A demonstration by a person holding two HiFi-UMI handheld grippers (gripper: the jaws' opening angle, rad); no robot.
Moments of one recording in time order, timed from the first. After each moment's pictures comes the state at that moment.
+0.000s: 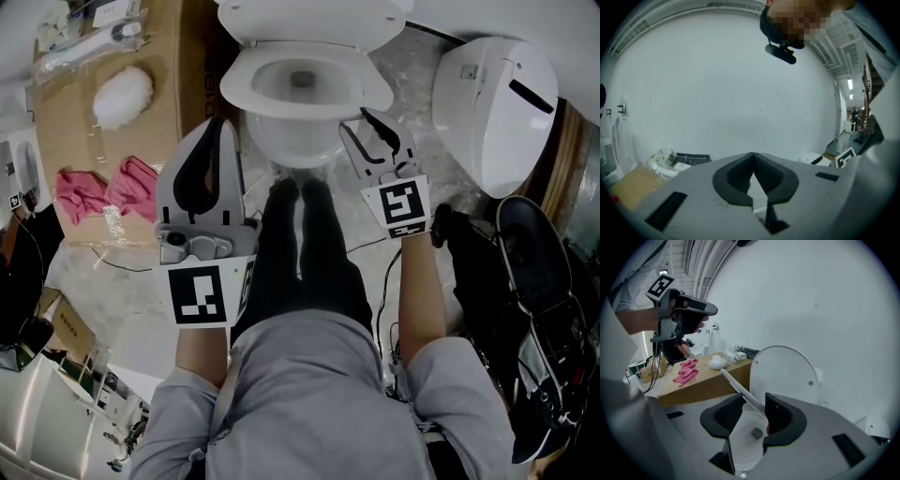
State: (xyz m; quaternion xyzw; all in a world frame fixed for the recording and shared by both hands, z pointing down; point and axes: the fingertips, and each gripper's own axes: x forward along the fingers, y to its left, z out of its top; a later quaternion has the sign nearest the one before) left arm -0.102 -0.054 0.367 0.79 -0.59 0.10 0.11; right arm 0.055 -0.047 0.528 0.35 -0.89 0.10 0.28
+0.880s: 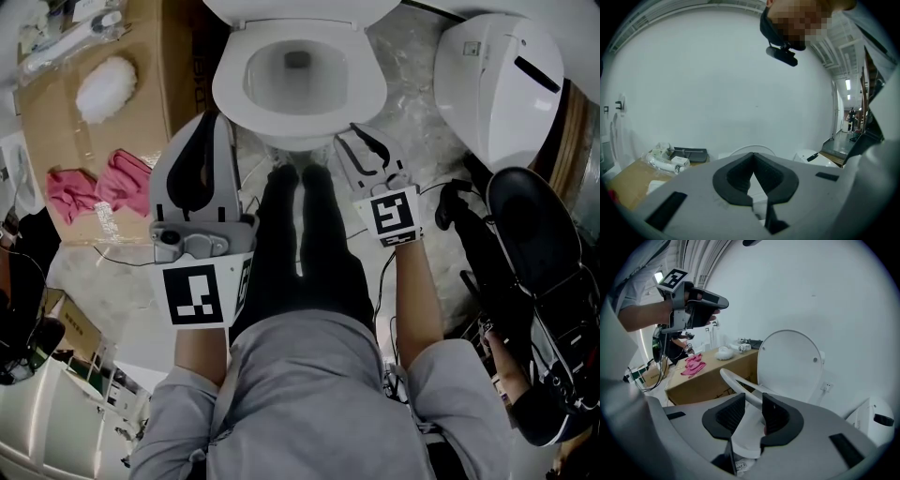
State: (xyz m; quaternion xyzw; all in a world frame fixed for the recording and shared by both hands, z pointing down) left arm -0.094 -0.036 0.391 0.80 -0.58 0.11 0.12; right arm 0.060 0.022 0.569 0.35 -0.88 0.14 0.30
